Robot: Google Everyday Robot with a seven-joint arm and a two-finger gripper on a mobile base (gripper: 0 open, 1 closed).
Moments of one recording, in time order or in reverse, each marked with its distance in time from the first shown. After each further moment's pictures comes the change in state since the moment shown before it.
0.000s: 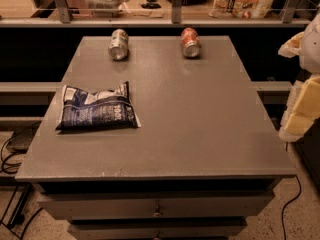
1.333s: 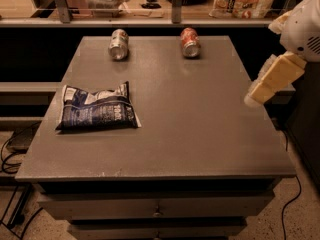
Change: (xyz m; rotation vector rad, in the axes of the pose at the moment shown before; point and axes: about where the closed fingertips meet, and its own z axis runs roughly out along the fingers) arm -0.042 -0.058 0.007 0.163 -0.221 0.113
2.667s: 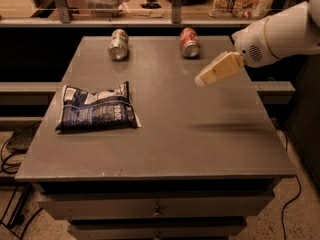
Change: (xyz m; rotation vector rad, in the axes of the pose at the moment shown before) arm -0.053 -0.044 0.107 -0.029 -0.345 0.258
